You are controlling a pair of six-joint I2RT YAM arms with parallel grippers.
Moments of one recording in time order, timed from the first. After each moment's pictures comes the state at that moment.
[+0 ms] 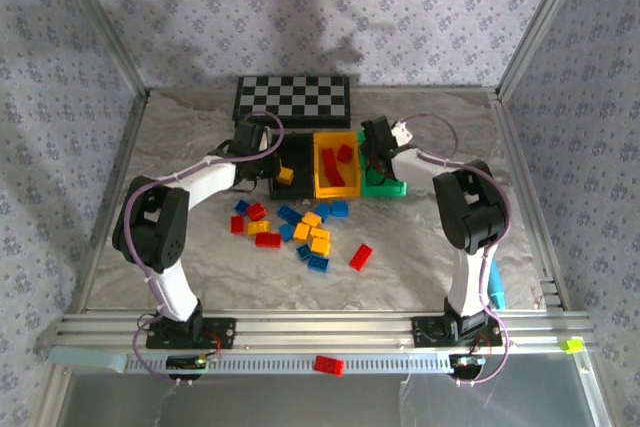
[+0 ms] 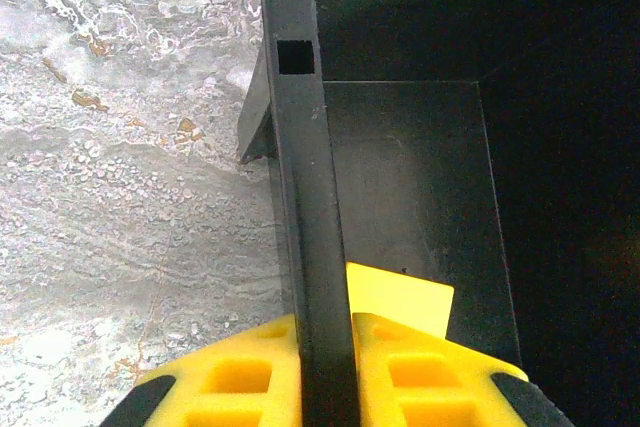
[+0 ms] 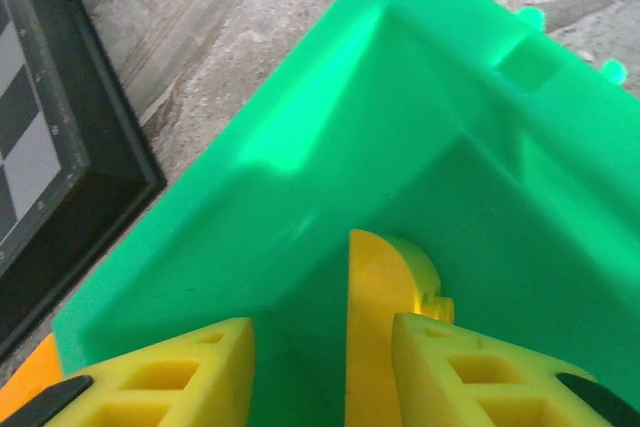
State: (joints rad) left arm -0.39 1.77 1.12 -0.25 0.09 -0.41; right arm 0.42 1.95 1.24 -0.12 0.31 1.09
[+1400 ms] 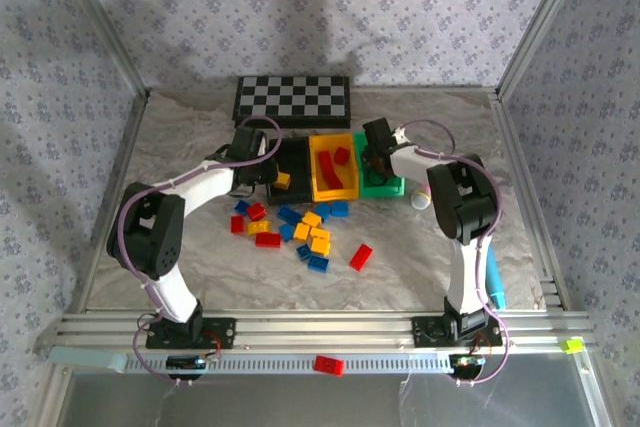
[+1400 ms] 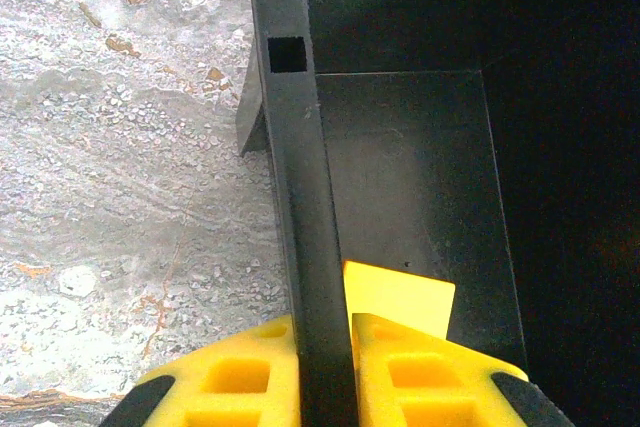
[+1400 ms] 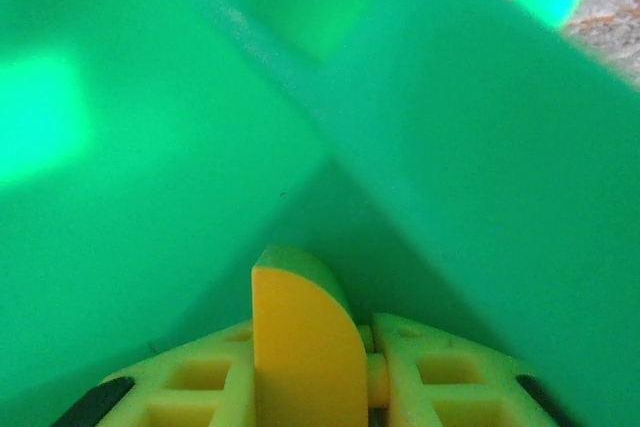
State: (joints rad) left arm -0.40 1.72 1.08 -0.27 0.05 -0.44; right arm 0.39 2.03 1.30 -0.20 0.20 1.10
